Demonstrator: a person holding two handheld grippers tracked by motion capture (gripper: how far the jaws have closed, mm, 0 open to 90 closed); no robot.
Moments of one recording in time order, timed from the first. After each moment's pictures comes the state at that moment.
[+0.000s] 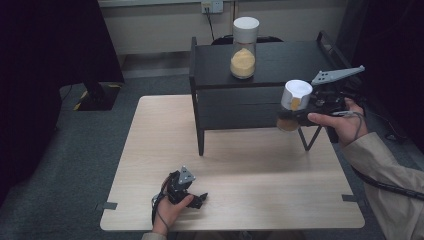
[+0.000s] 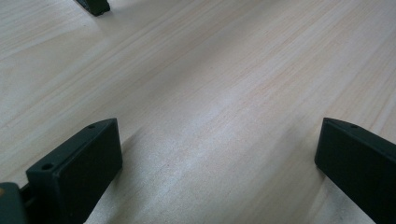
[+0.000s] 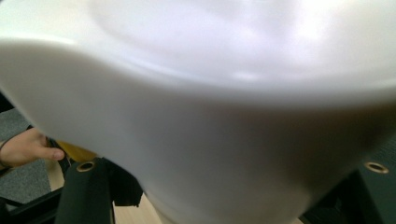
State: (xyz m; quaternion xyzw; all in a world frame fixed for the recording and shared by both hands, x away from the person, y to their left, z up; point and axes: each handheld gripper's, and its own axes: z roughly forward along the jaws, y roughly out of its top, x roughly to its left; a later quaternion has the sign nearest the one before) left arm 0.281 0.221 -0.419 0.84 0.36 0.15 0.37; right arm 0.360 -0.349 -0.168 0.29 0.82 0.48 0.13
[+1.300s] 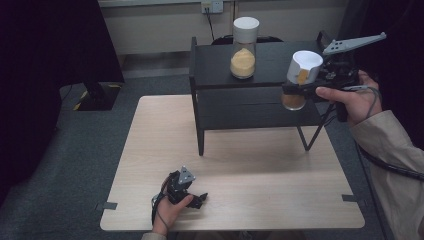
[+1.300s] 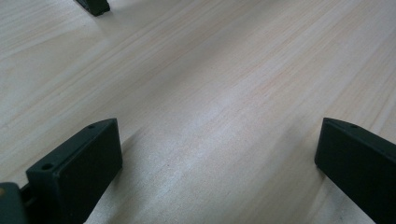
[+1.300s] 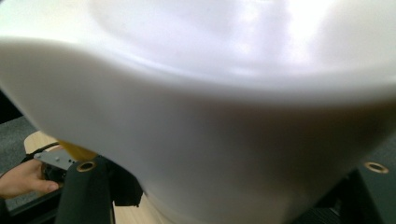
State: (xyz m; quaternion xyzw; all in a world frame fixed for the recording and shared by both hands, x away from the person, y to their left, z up) left arm 0.281 0.222 -0.419 0.84 0.36 0.15 0.37; right arm 0.355 -0.347 -0.114 0.29 0.80 0.50 0.17
